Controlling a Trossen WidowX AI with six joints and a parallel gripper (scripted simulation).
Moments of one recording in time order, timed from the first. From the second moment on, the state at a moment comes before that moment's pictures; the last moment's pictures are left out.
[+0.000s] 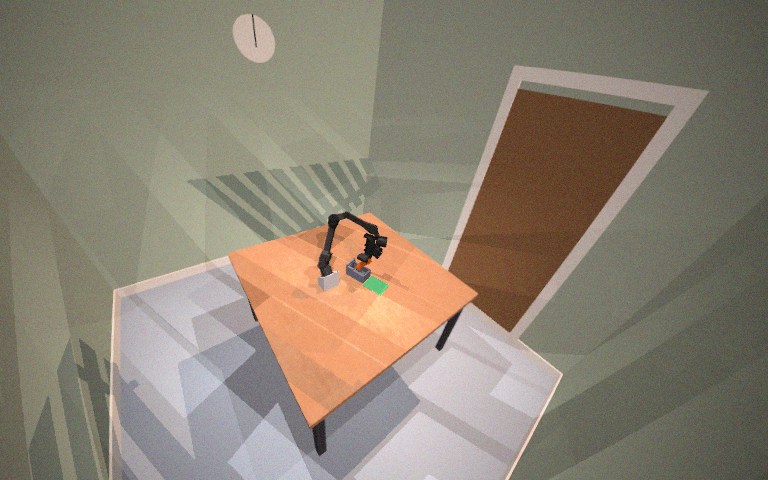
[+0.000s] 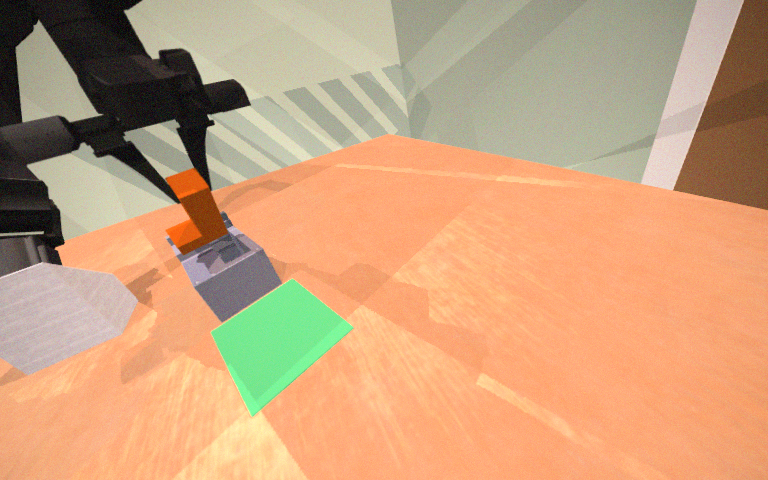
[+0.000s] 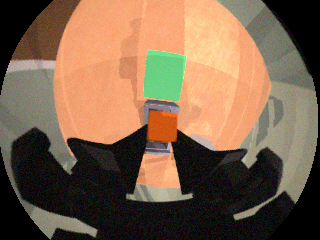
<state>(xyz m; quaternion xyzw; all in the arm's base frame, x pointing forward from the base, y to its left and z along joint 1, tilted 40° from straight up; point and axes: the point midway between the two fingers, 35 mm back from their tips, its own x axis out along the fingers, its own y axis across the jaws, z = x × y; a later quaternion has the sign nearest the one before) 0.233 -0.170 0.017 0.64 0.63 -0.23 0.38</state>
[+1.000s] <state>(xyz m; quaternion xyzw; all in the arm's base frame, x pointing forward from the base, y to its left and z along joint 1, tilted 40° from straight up) 0.245 -0.256 -0.050 0.64 0.63 -0.23 0.38</state>
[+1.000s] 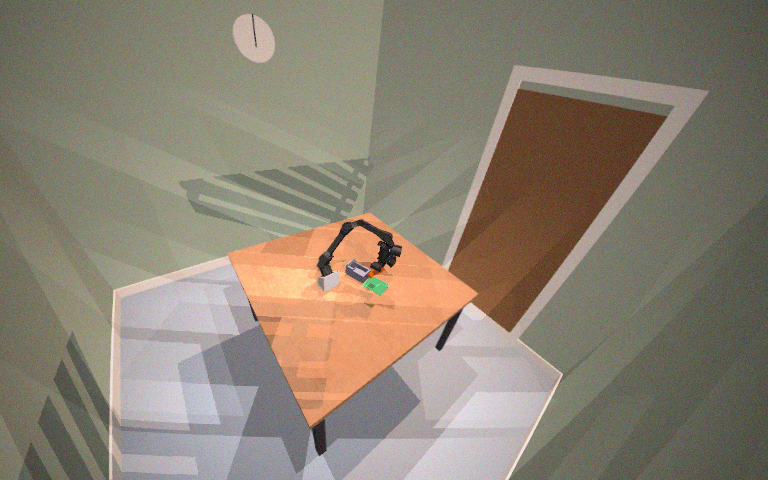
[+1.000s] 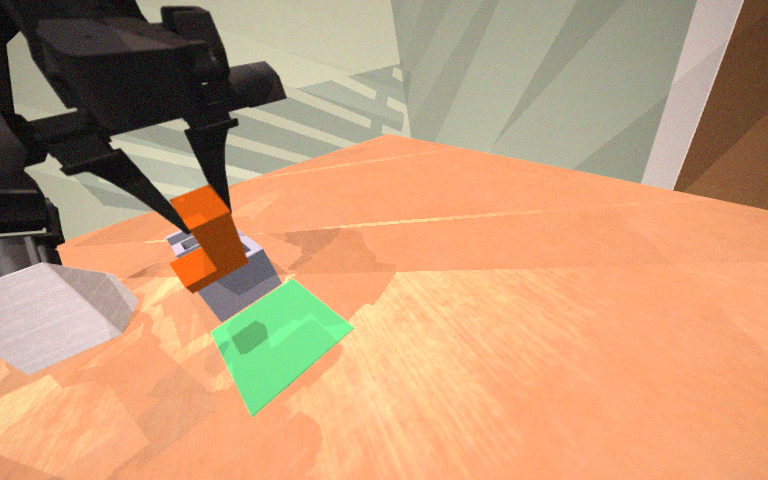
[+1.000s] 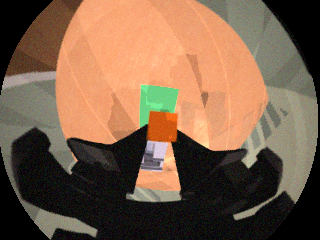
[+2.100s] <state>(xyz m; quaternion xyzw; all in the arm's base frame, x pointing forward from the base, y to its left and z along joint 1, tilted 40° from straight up) 0.252 -0.236 -0.084 0.63 0.63 -0.23 0.39</state>
